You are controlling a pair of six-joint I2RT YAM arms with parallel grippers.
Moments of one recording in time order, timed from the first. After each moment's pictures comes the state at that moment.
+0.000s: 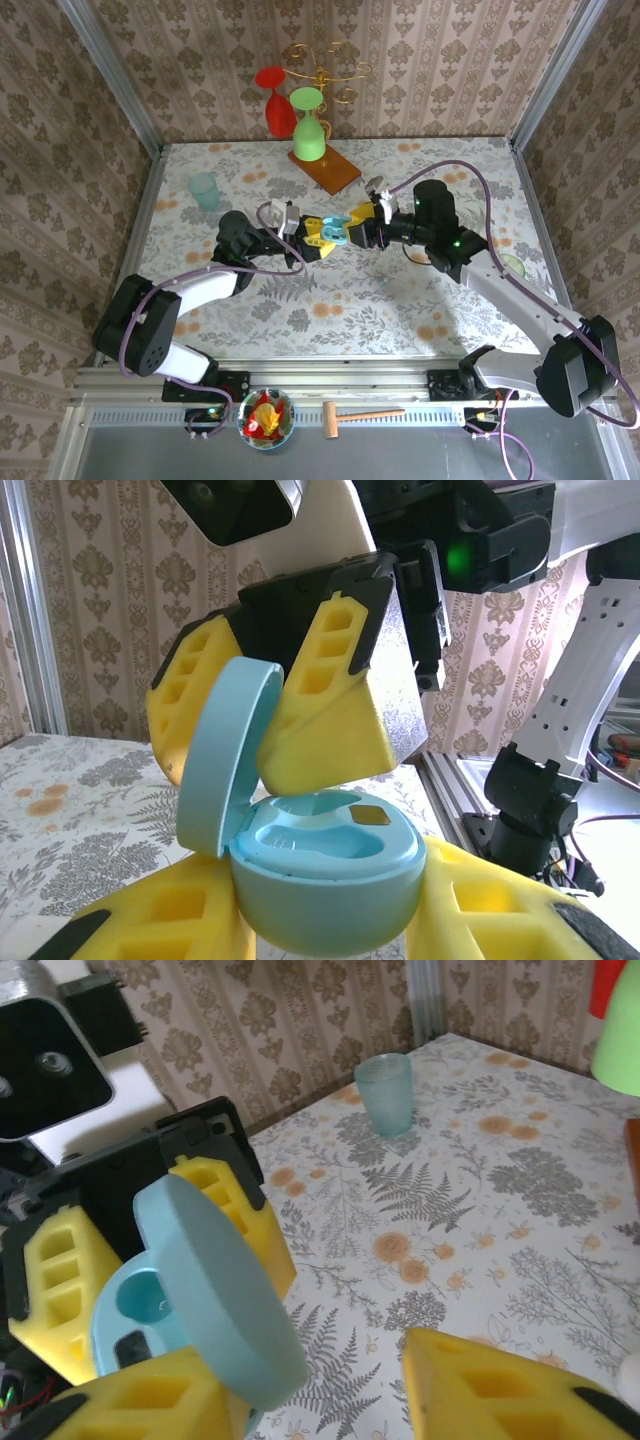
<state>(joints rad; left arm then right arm) -0.54 1.45 0.62 1.05 1.10 -0.26 0.46 1.22 0.94 -0.06 -0.62 0.03</state>
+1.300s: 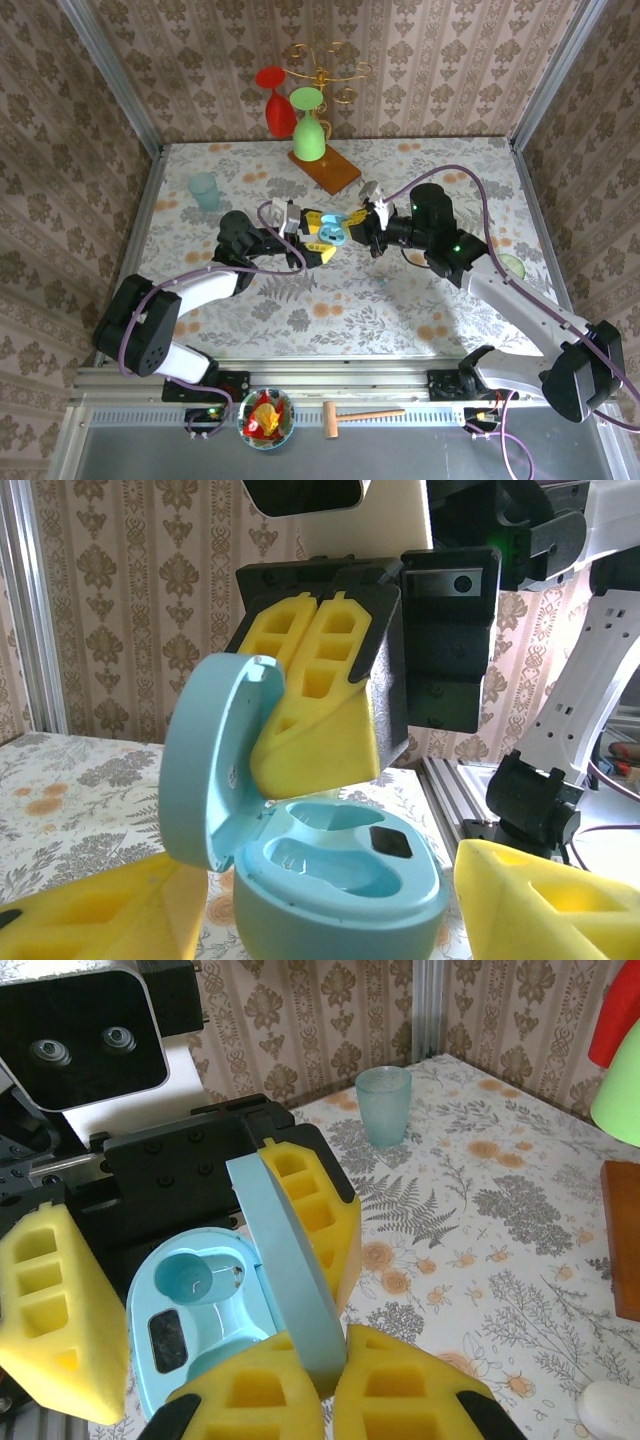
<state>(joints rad) -0.55 1.45 0.63 1.05 1.08 -0.28 0.52 1.18 0.94 -0.09 -0.53 -0.08</state>
